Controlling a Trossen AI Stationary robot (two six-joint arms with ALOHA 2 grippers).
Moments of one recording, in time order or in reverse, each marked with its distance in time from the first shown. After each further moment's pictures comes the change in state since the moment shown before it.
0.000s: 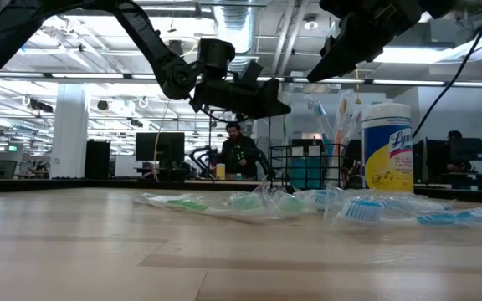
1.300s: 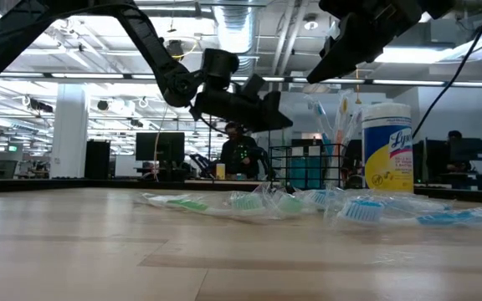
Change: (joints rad) left arm -0.001 0.045 0.000 -0.031 -0.005 -0.054; right arm 0.003 0.007 0.000 0.003 0.000 0.009
